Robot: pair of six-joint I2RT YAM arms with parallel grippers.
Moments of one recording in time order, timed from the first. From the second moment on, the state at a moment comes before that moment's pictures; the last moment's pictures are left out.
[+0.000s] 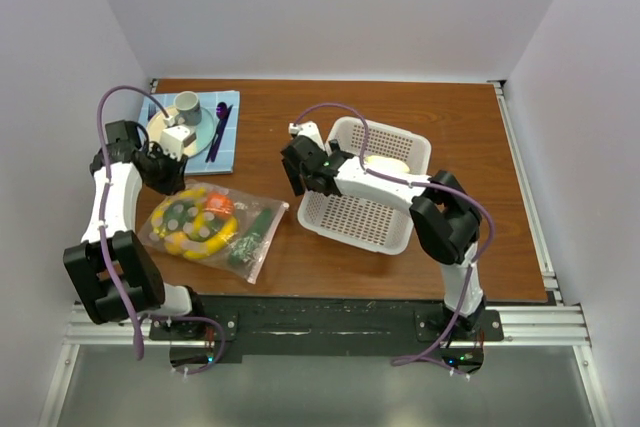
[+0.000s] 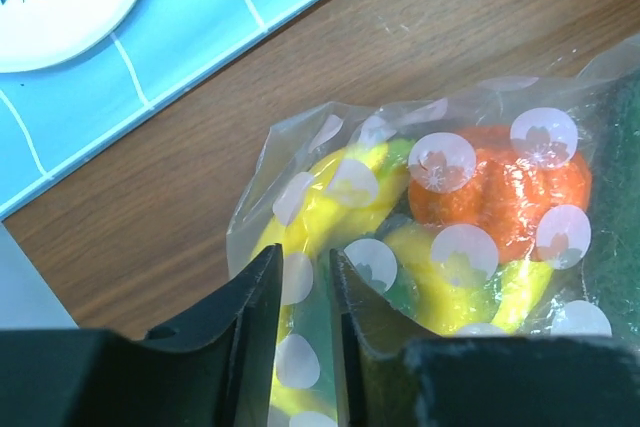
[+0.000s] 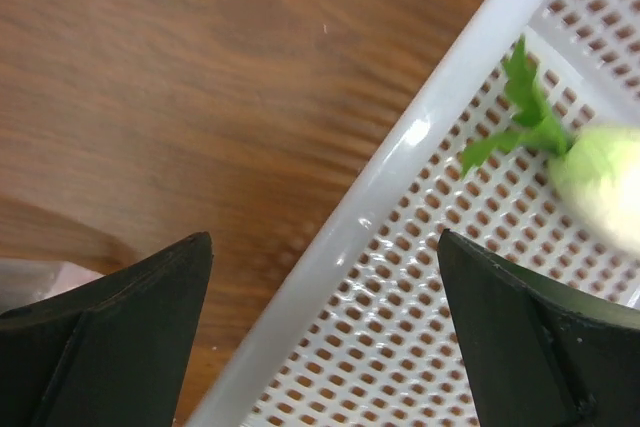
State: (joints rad) left arm 0.33 1.40 1.09 -0.78 0.43 0.72; right arm 0.87 2.01 1.56 -0.51 0.53 0.35
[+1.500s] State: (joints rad) left arm 0.61 1.47 1.10 -0.85 0.58 0.77; right arm 1.14 1.58 1.10 -0.26 0.41 0.22
